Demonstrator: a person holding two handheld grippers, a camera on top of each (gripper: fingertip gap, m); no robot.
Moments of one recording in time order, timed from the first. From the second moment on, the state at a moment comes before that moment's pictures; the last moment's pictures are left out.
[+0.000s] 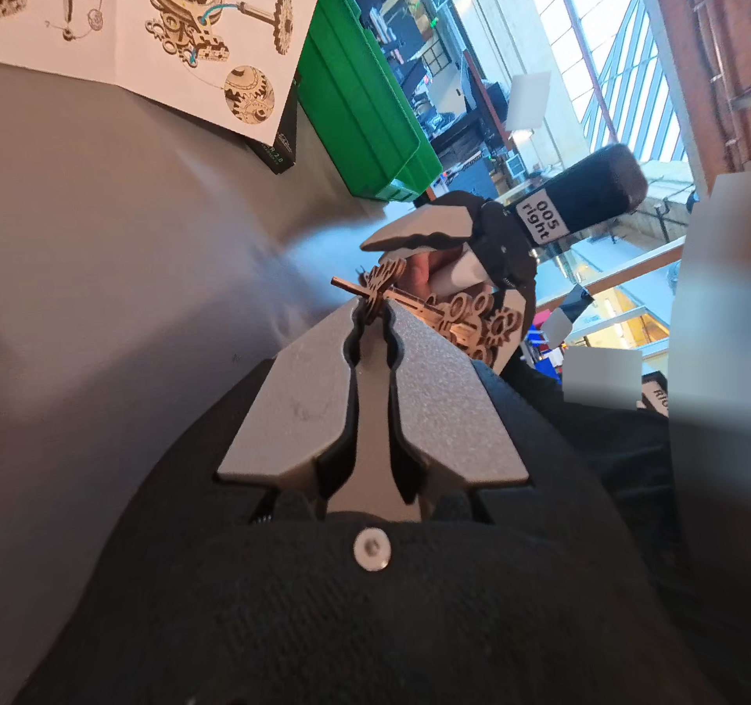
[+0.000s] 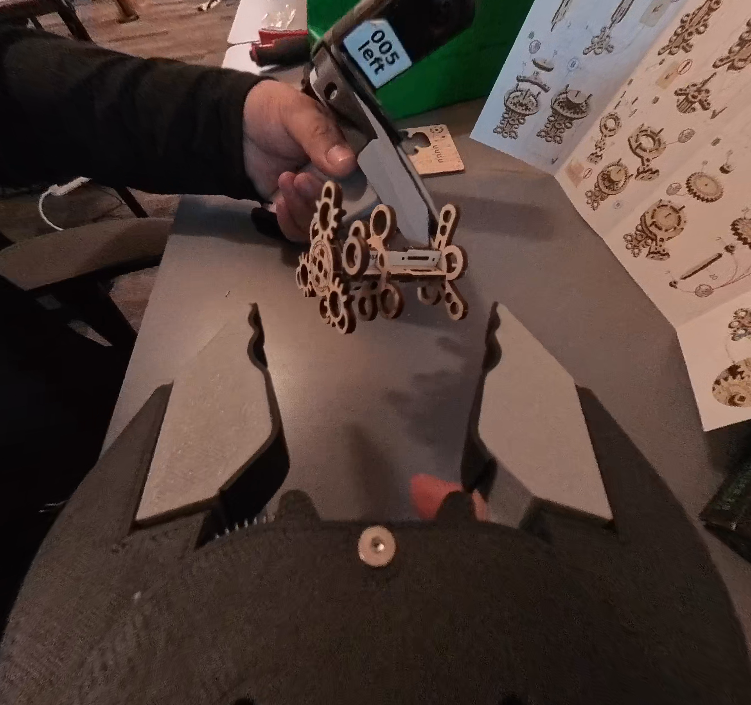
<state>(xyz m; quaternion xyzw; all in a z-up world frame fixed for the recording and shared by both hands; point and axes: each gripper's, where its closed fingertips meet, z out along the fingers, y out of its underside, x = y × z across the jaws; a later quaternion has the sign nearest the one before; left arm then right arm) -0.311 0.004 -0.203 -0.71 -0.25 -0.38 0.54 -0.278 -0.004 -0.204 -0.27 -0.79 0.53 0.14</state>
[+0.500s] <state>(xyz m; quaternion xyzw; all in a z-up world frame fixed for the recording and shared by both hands) -0.306 0.001 -0.192 -0.57 -0.36 -0.45 0.59 -0.282 0.006 -0.199 -0.22 -0.81 0.46 0.29</state>
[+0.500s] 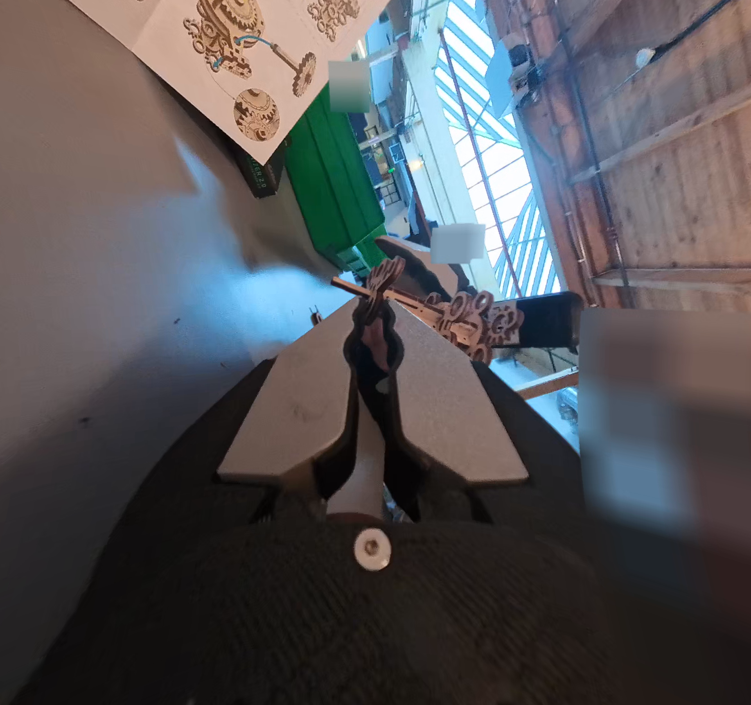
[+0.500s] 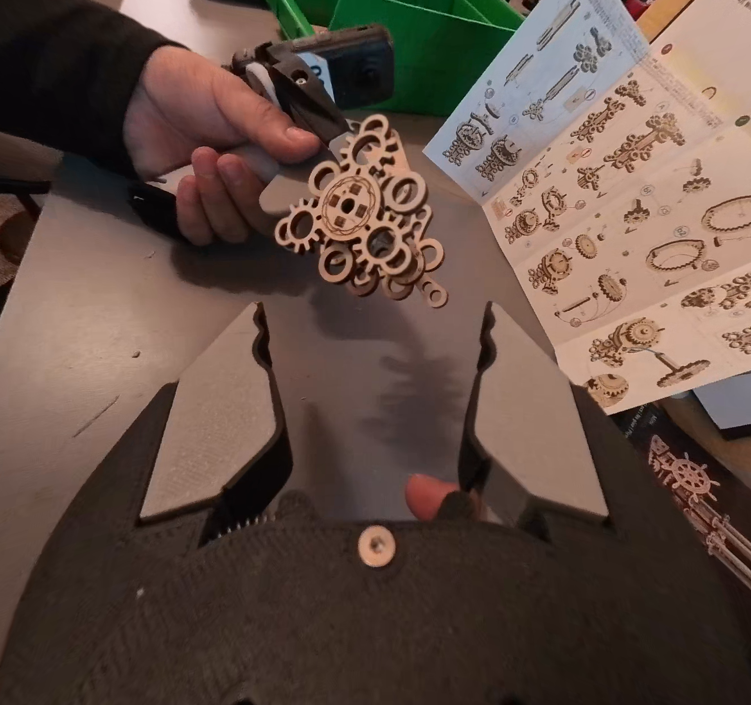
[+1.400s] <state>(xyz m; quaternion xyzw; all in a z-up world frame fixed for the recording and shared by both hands) -0.277 0.009 -0.187 -0.56 -0.35 -0.46 0.60 -0.303 0.036 -0.176 -0.33 -0.73 0.56 0.20</state>
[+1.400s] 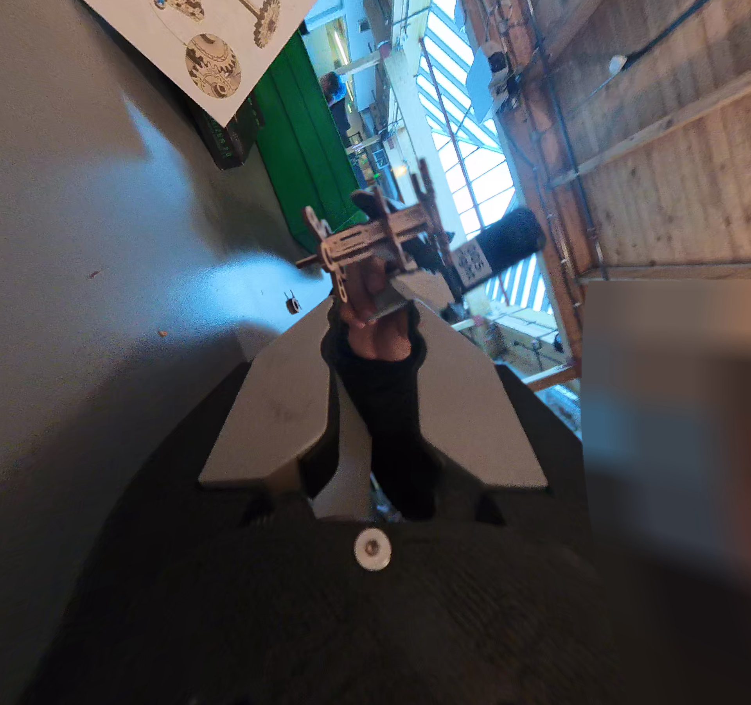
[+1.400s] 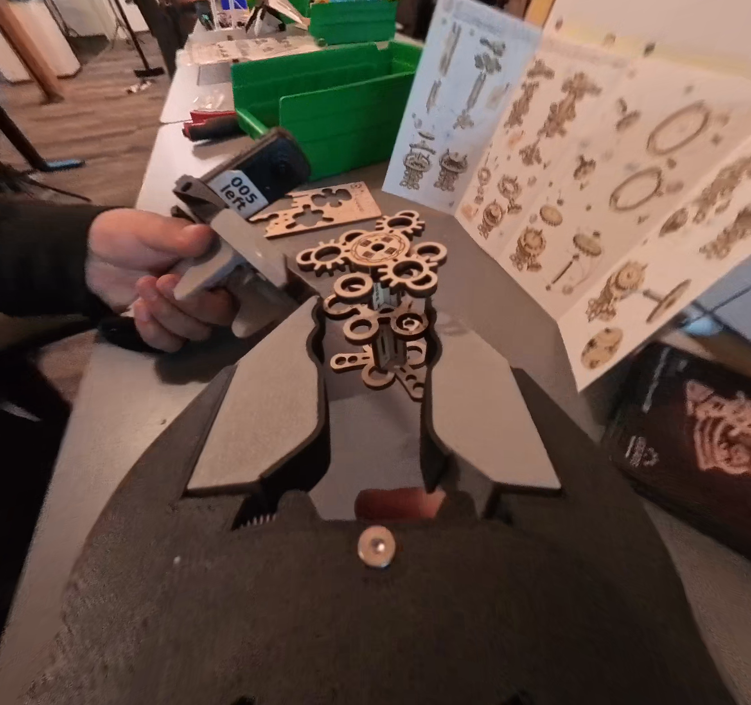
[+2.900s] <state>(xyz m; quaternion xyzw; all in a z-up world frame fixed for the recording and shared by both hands) -0.305 0.013 -0.178 -0.74 -0.03 -0.18 0.64 -0.300 0.064 -0.102 -0.31 -0.48 0.82 -0.05</state>
